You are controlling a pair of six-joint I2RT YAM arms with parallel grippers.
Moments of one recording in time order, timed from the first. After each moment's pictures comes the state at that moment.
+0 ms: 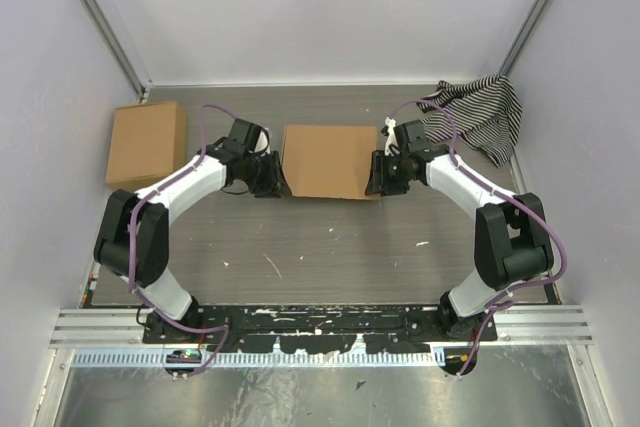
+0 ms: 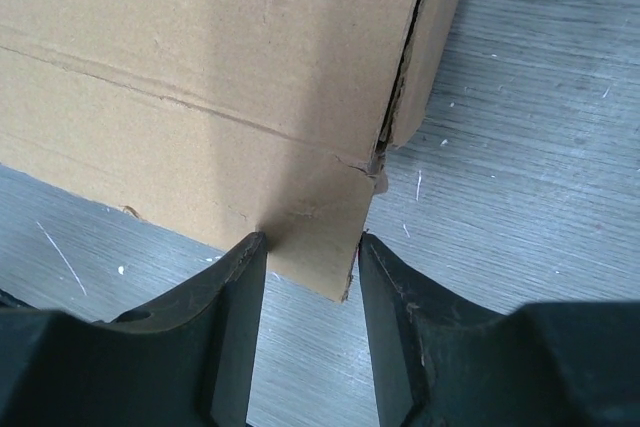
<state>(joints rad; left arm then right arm) -0.43 1.65 1.13 -0.48 0.33 -0.58 0.30 1.58 1.06 -0.50 -0.30 0.29</state>
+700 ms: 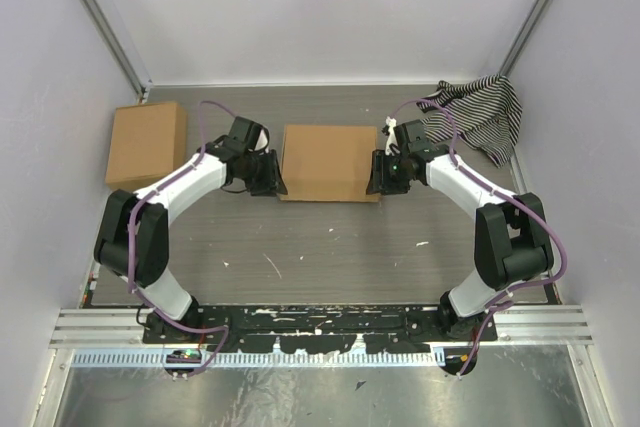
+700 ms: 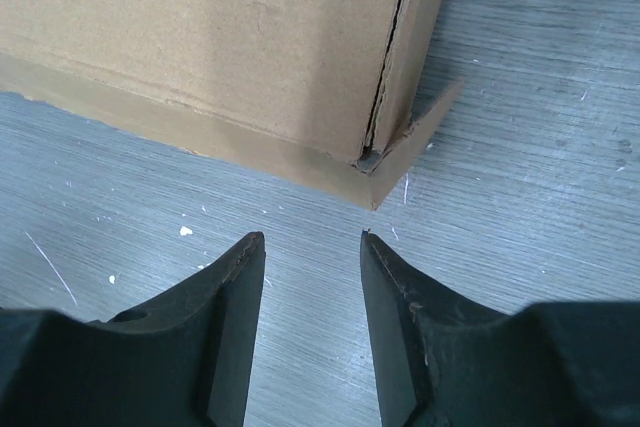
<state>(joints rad) -0.43 1.65 1.15 -0.53 0.24 -0.55 0.30 1.58 1.06 -0.50 -0.26 0.29</state>
